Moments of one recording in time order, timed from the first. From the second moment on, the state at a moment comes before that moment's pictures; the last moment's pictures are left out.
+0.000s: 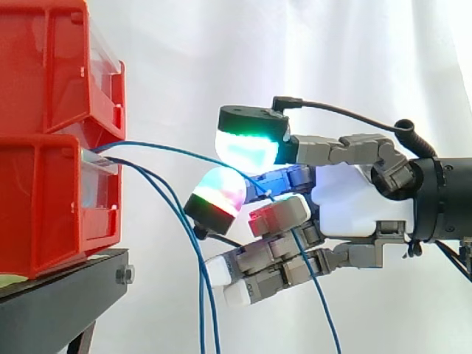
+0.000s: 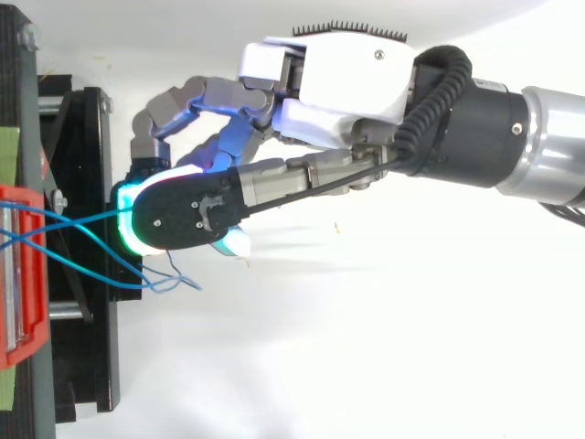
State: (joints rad) arm 0.08 -2.32 -1.15 -2.79 -1.34 -0.04
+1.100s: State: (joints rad) arm 0.08 -2.32 -1.12 -2.80 -1.34 -0.06
